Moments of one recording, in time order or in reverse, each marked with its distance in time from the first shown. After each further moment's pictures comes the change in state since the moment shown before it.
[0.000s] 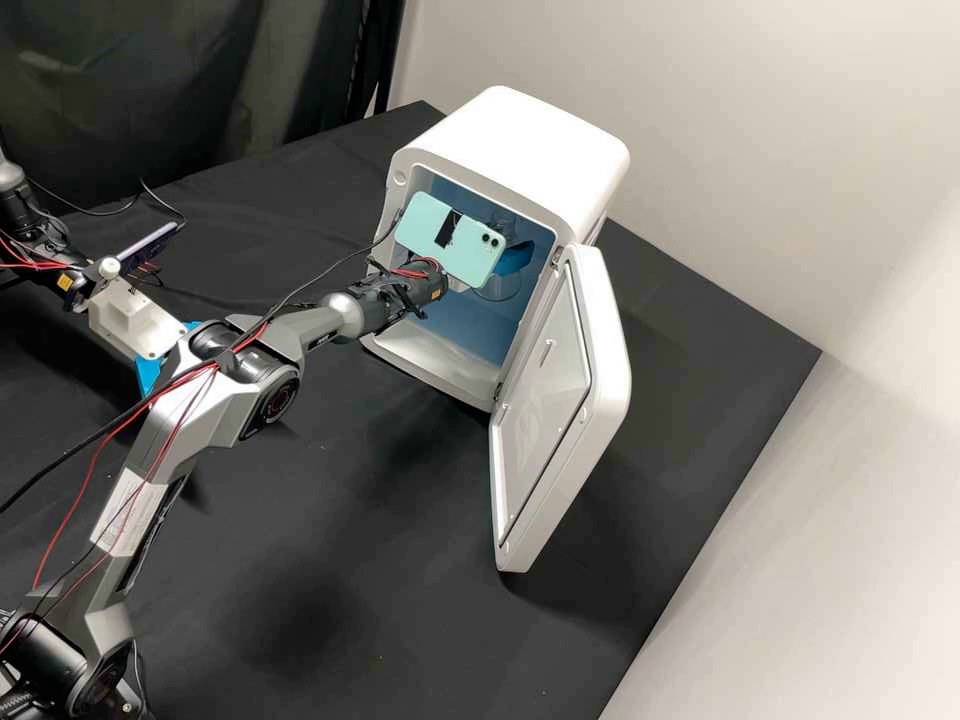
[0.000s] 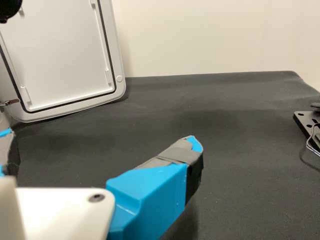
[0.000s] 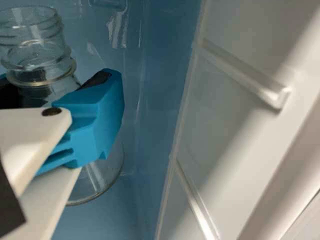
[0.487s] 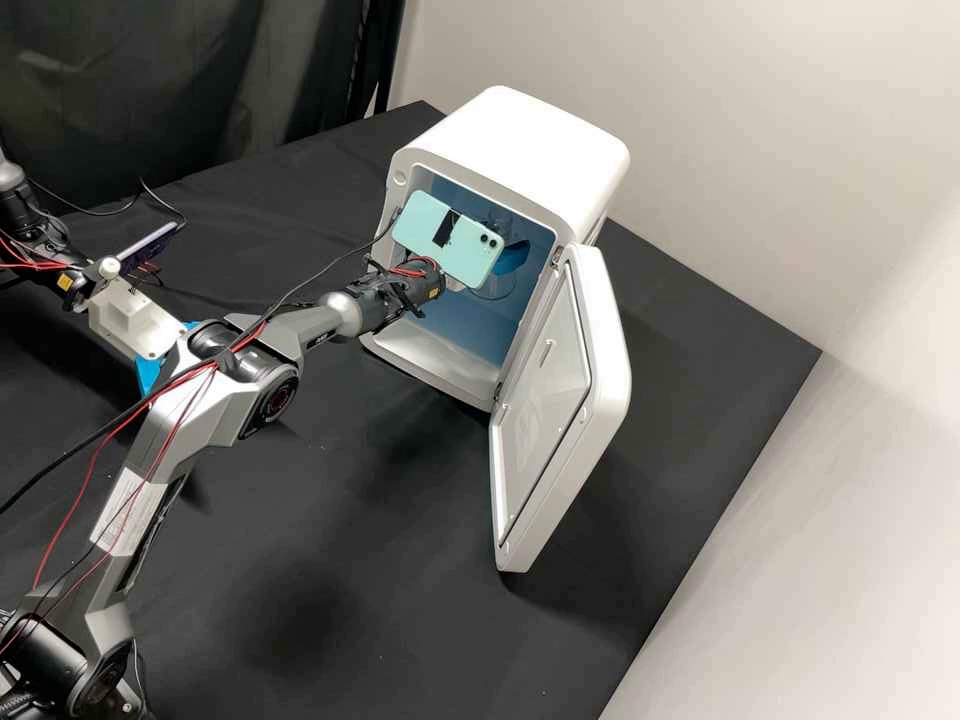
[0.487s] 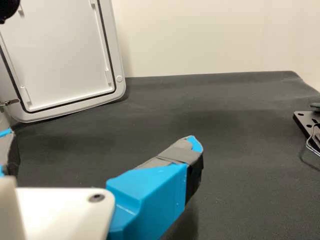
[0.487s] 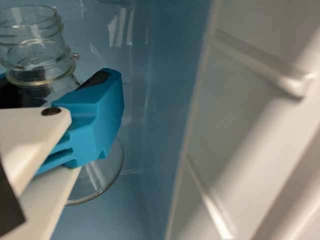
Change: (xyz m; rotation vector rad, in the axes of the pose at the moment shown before) left arm 0.000 0.000 0.000 0.001 -0.002 -0.001; right arm -0.001 -0.005 -0.006 0.043 0.010 -0.014
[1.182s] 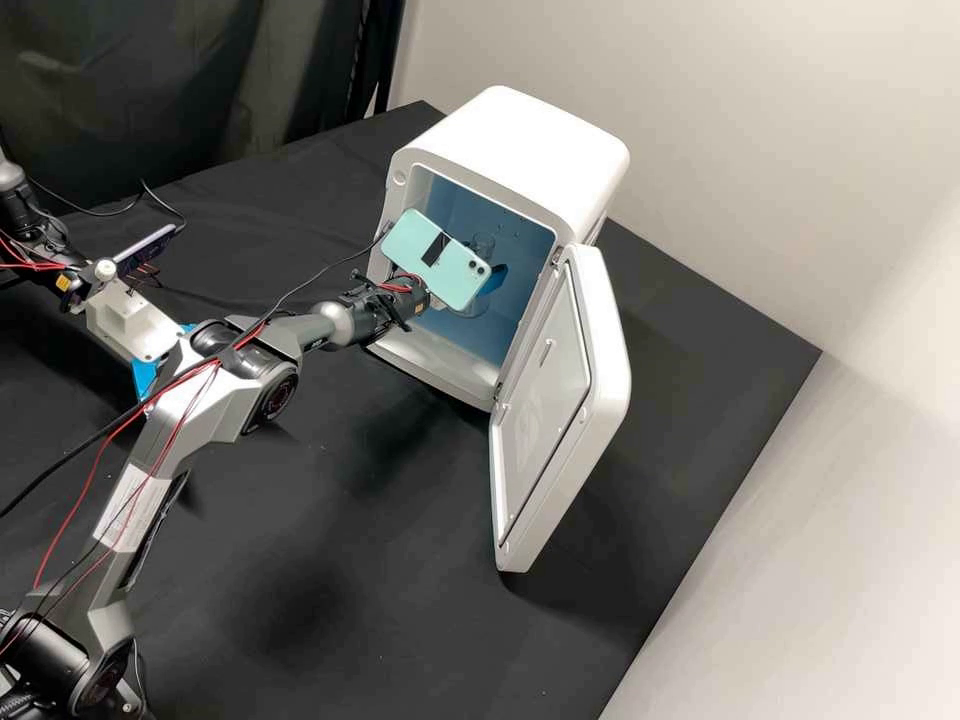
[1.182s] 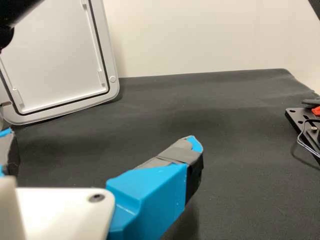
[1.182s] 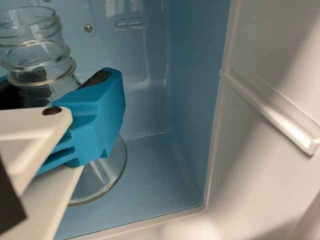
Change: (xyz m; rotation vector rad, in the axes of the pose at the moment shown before) left arm 0.000 0.000 0.002 0.013 -0.020 -0.006; right arm 0.001 -0.039 0.016 0.083 -0.041 -0.078
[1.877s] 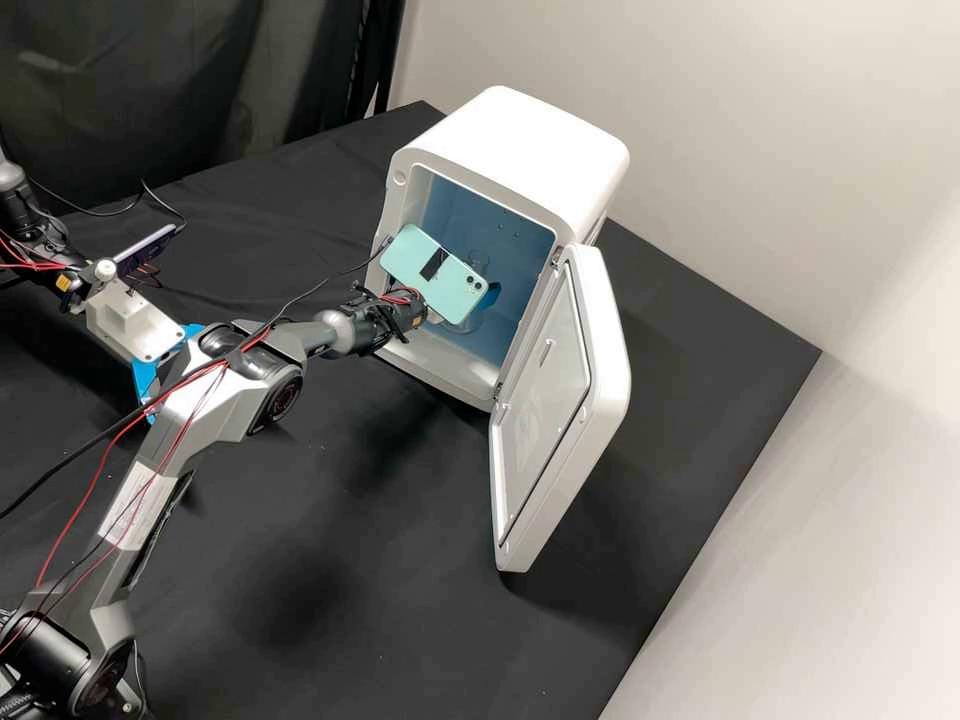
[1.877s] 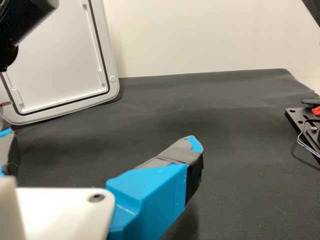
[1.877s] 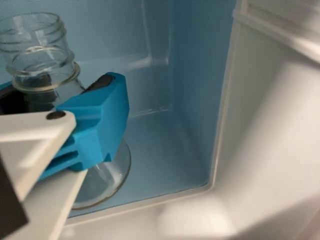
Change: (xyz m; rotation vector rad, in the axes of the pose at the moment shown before) left arm 0.000 0.000 0.000 0.000 0.000 0.000; right arm 0.006 -0.019 0.018 -0.012 -0.049 -0.040
